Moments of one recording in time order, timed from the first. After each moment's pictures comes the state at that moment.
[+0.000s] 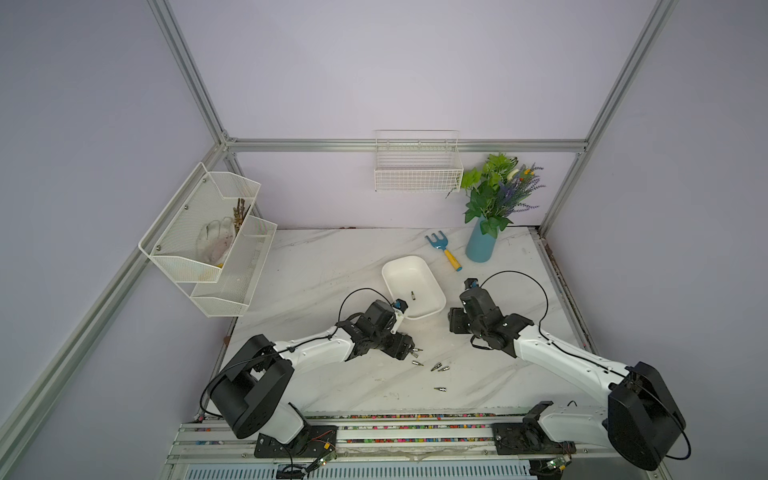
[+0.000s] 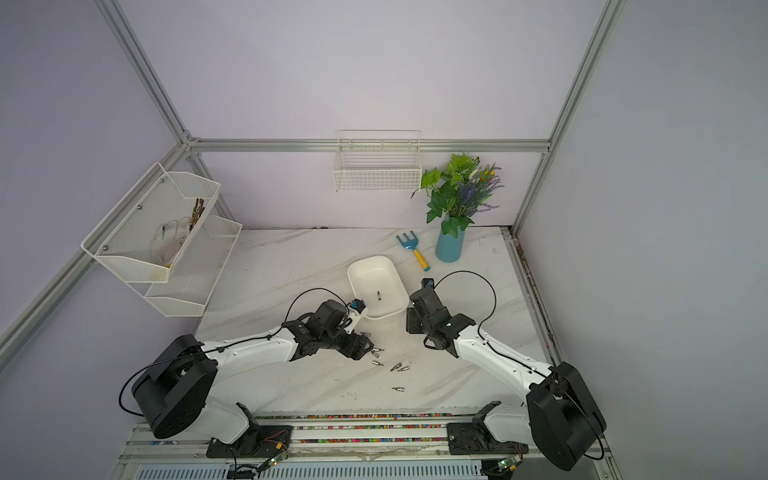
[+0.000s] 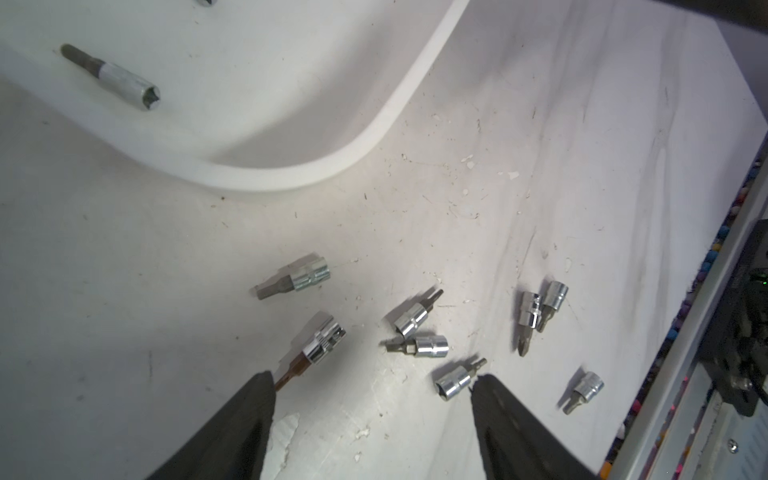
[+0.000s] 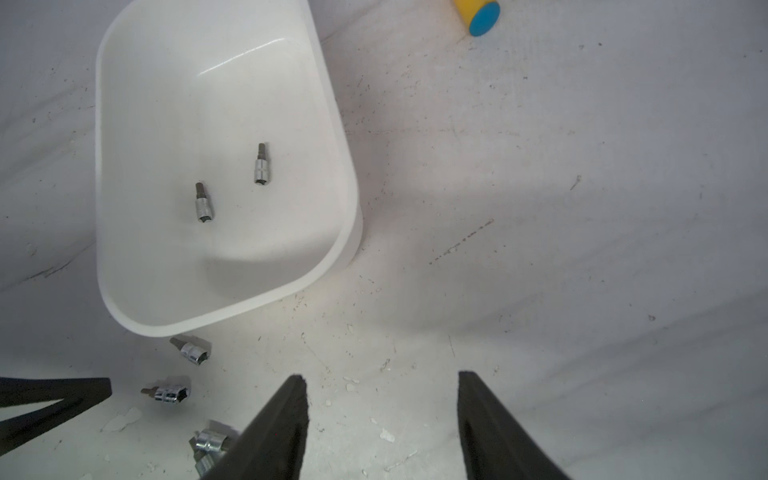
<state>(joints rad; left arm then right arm) -0.73 1.52 0.77 -0.17 0.19 -0.25 0.56 1.28 0.76 -0.34 0.20 0.51</state>
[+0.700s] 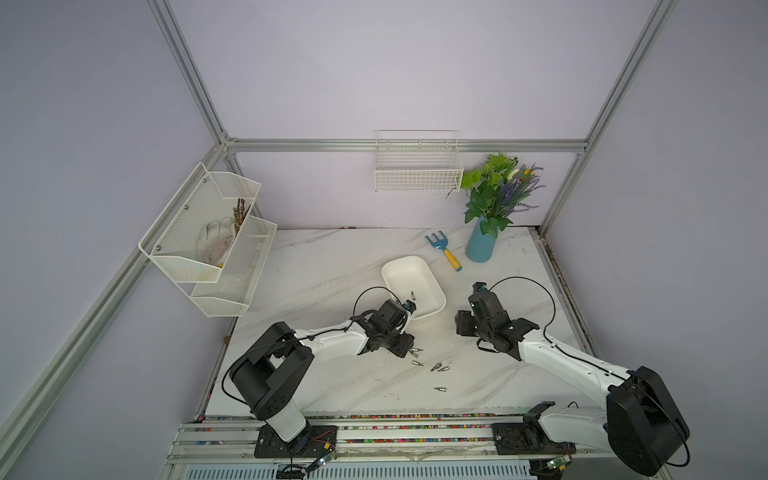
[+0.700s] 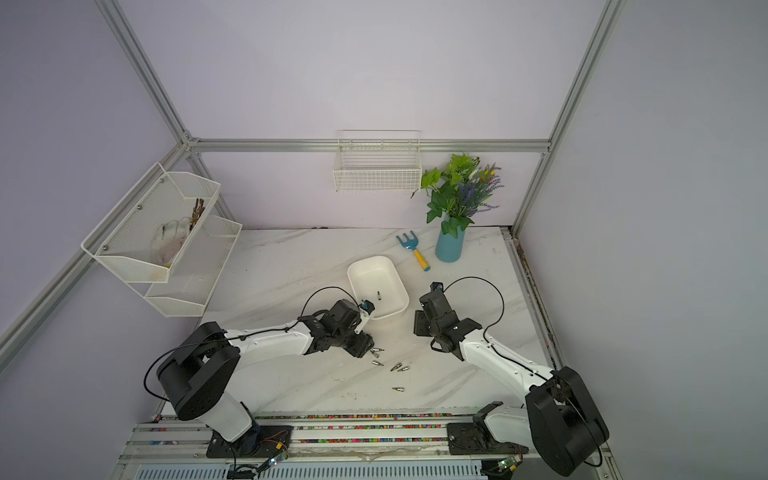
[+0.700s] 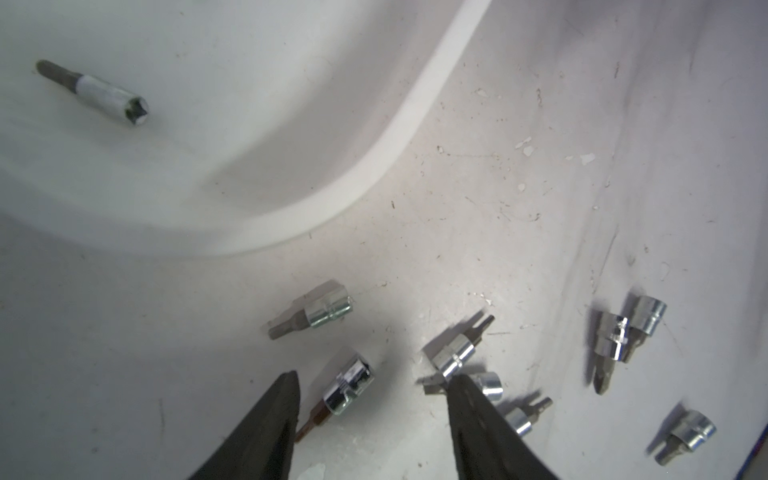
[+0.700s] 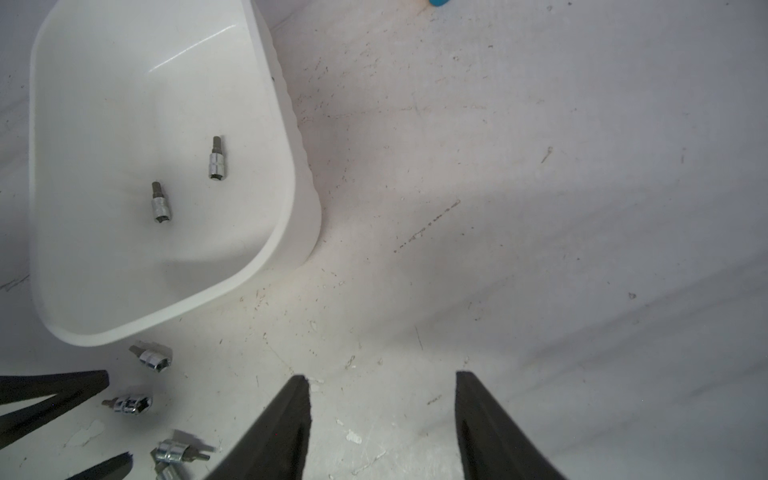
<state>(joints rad) -0.77 1.64 0.87 -0.23 0.08 -0.16 0.50 1.25 0.69 -0.30 0.17 0.50</state>
